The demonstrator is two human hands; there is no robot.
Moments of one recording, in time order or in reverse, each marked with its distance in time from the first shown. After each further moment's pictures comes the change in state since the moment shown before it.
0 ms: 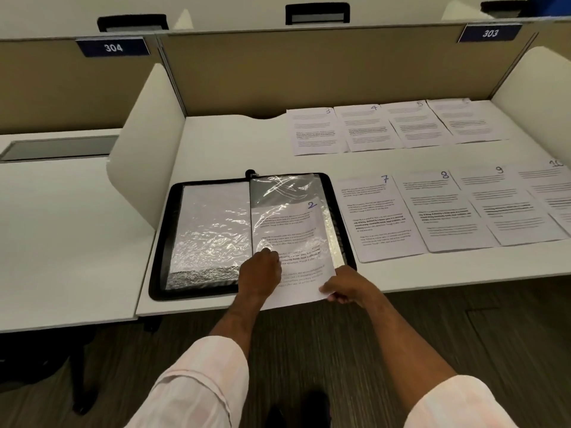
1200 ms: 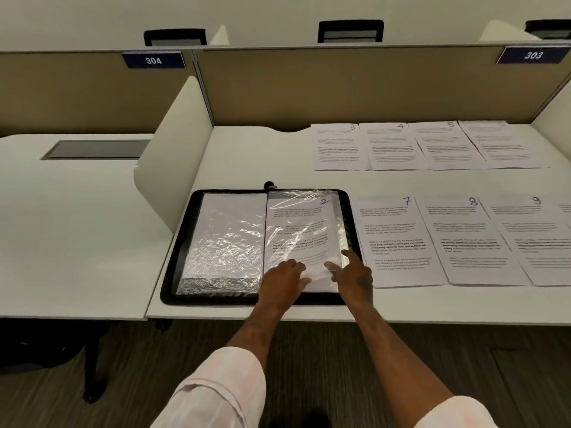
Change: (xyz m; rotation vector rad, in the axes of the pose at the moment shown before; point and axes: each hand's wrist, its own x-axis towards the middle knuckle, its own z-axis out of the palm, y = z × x) left_hand 0.012 0.025 0.002 -0.042 0.008 0.115; right_hand 0.023 -0.030 0.003 0.067 0.581 -0.355
